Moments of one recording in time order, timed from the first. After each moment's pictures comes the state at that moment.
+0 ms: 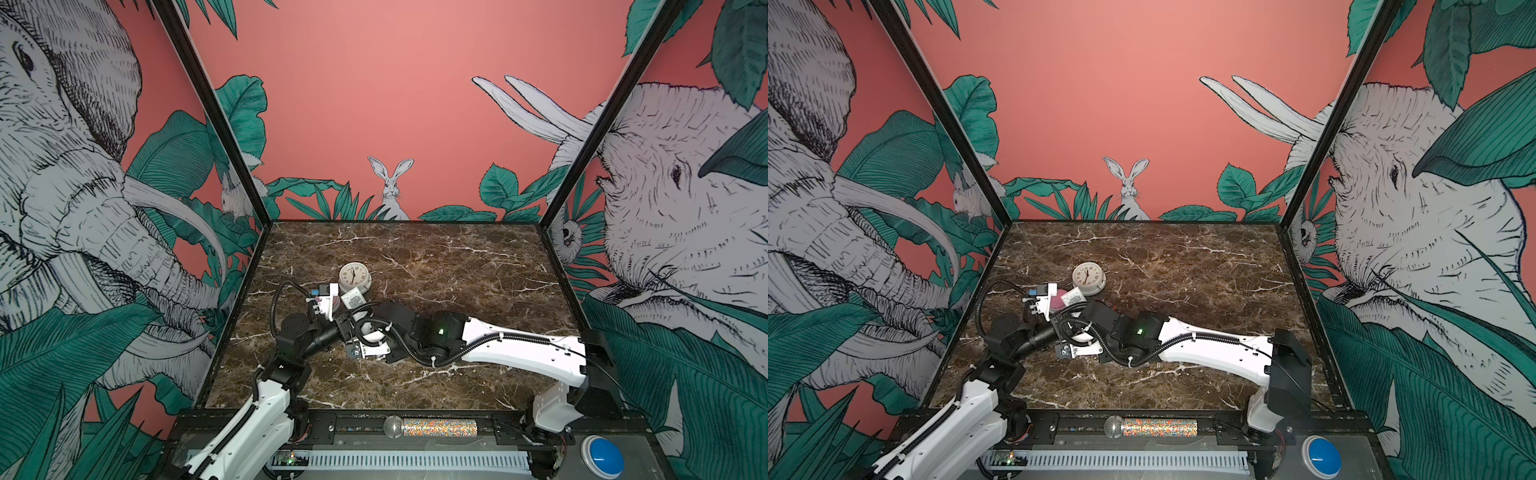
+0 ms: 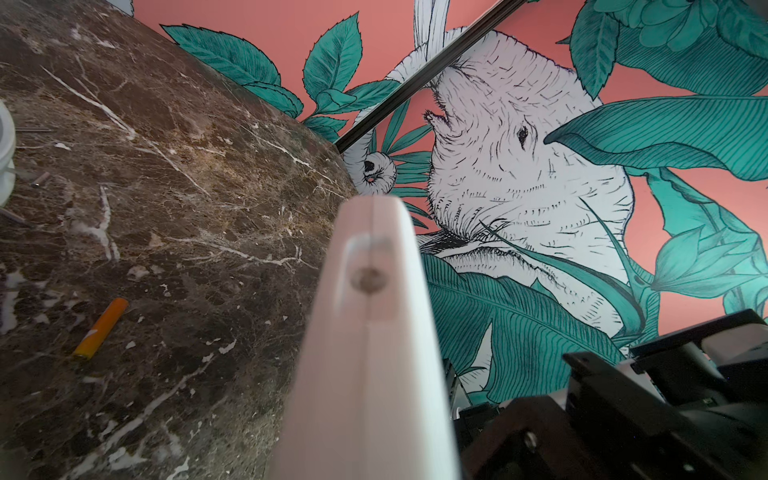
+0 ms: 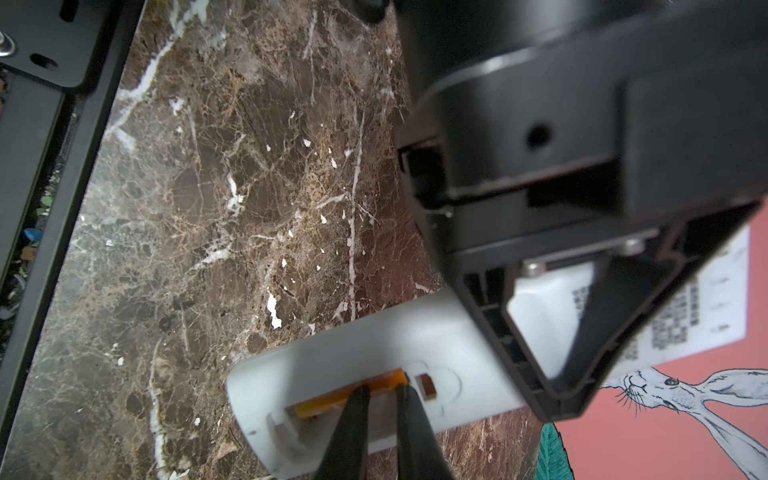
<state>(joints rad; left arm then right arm) -0.38 0.69 0.25 0.39 0.65 -0.90 1.26 1.61 1.39 -0.65 0.19 -0.80</state>
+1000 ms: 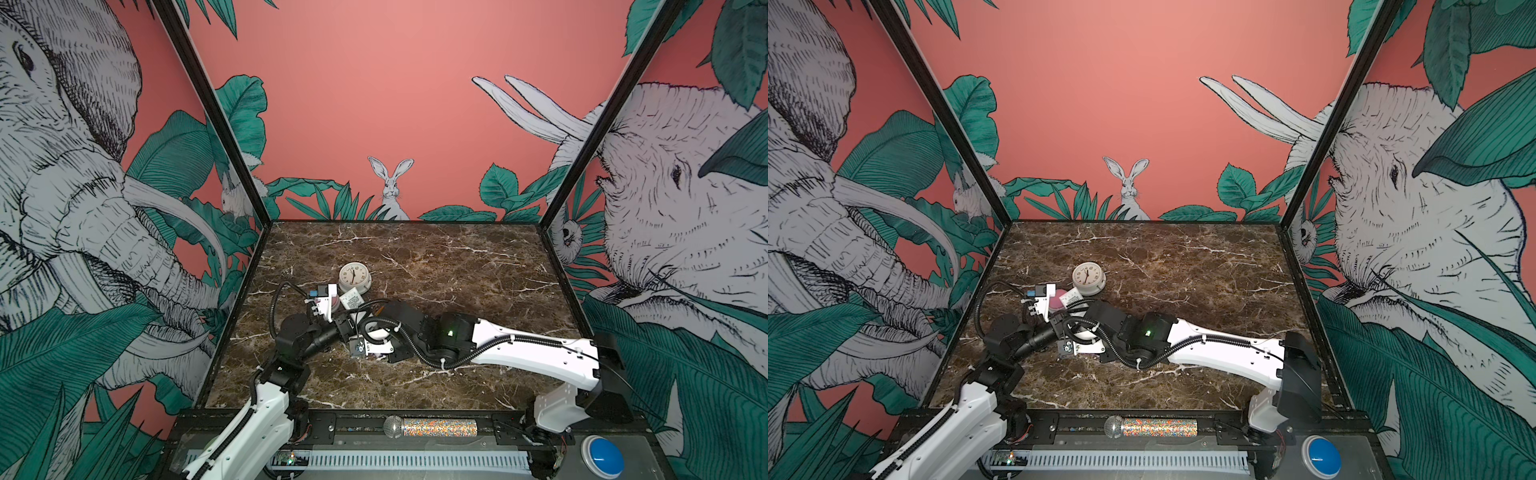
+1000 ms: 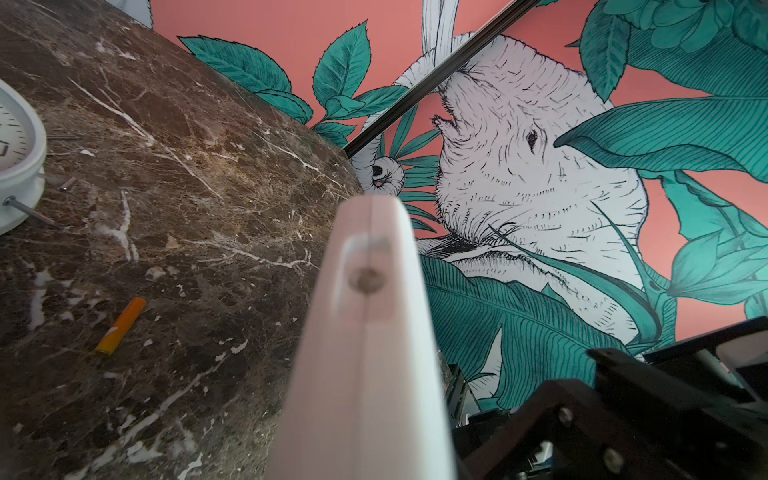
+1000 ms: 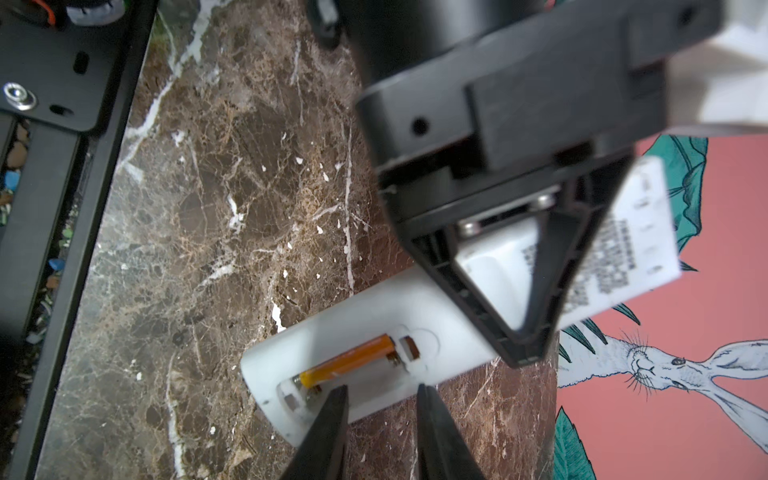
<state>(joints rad) -0.38 0.66 0.25 0.33 0.61 -0.87 1.26 1.53 1.35 -0.60 0.19 -0.71</state>
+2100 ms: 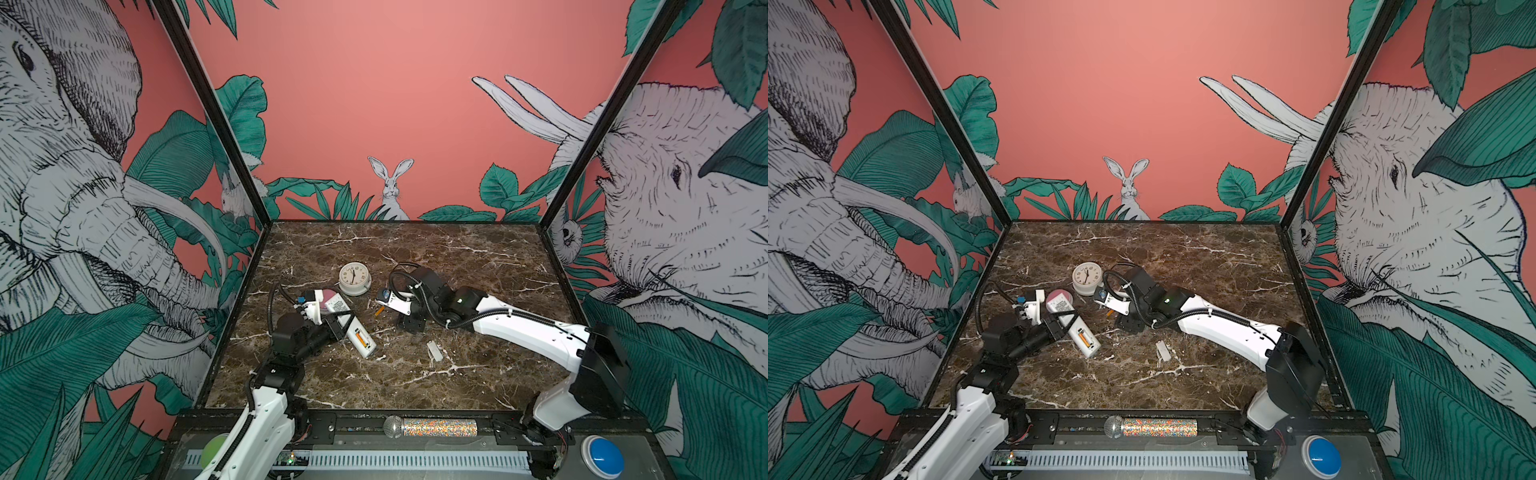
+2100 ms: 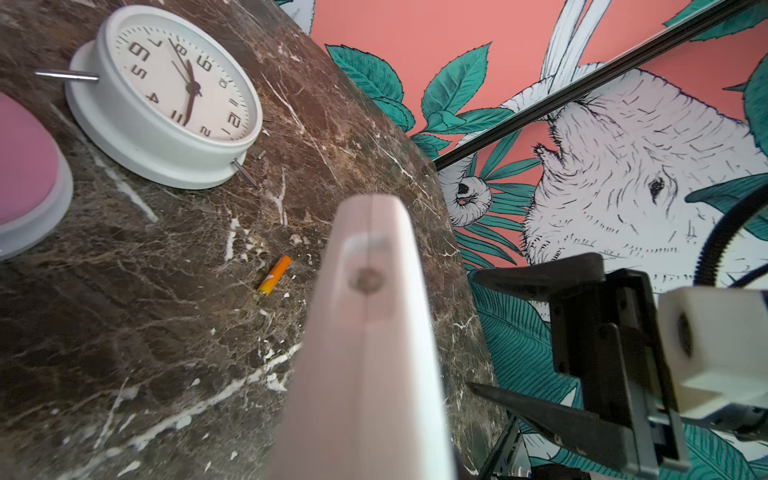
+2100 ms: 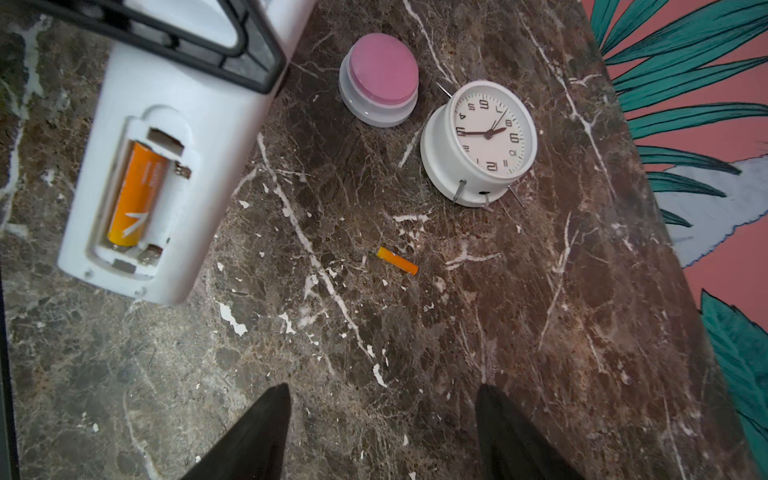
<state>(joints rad) -0.23 0.61 0.25 0.04 0.54 -0.82 0.93 1.60 1.26 -0.50 -0.06 -0.47</state>
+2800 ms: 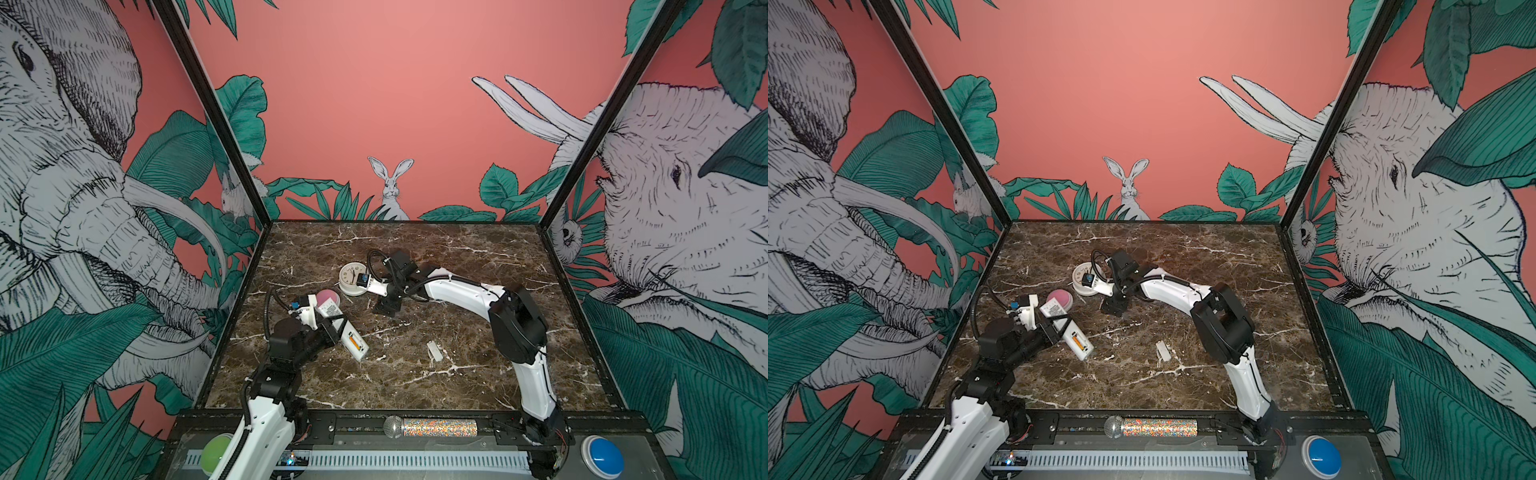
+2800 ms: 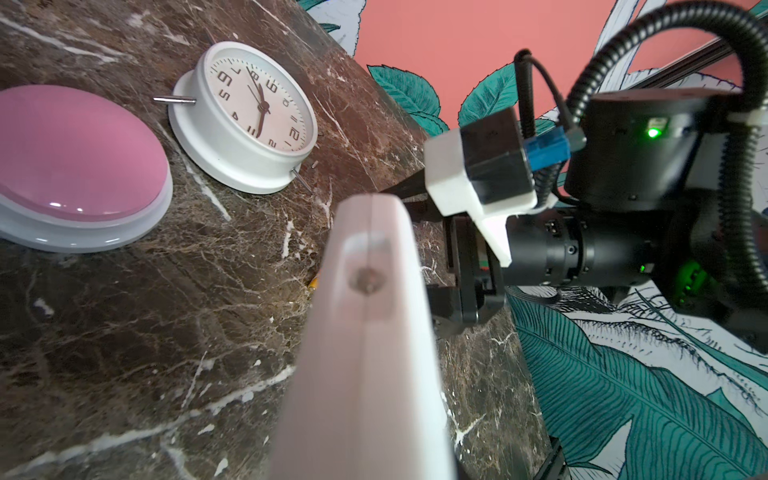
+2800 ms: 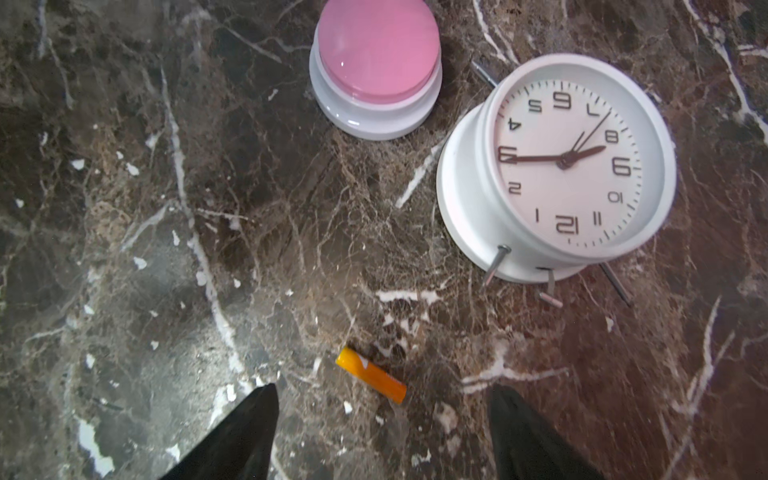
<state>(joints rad) -0.21 0.49 0.25 -0.13 0.44 -0.75 0.81 2.13 1.68 -0.54 -0.31 -0.58</state>
